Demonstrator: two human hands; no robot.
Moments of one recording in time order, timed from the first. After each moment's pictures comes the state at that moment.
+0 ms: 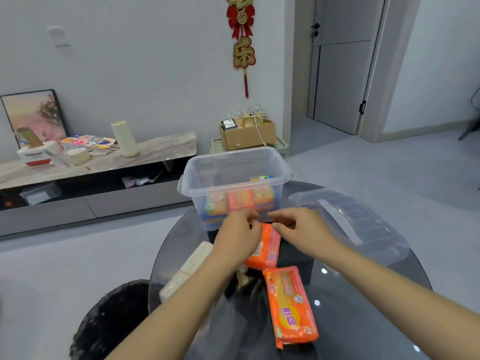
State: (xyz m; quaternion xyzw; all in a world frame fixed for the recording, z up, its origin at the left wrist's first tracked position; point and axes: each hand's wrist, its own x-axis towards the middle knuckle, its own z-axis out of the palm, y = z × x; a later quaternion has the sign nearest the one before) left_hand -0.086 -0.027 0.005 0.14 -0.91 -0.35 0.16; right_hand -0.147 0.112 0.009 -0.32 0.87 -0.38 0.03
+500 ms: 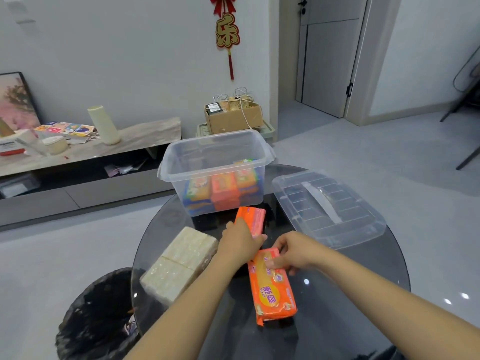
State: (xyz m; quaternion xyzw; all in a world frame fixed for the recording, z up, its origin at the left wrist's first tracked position) left_hand -0.099 0.003 -0.056 0.23 -0.94 -0.24 -0.04; right_hand -0.144 0.143 -0.056 -0.19 0.88 -0.30 0.33
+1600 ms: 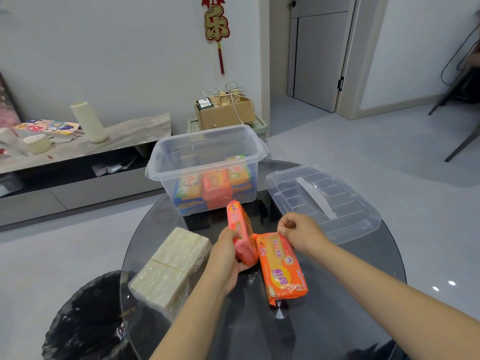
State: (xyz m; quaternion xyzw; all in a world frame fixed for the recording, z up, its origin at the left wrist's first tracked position) left_hand -0.075 0.006 -0.067 0.30 -0.48 -0.82 0.00; right_hand -0.162 0.146 -0.066 -0.13 0.89 -0.42 0.13
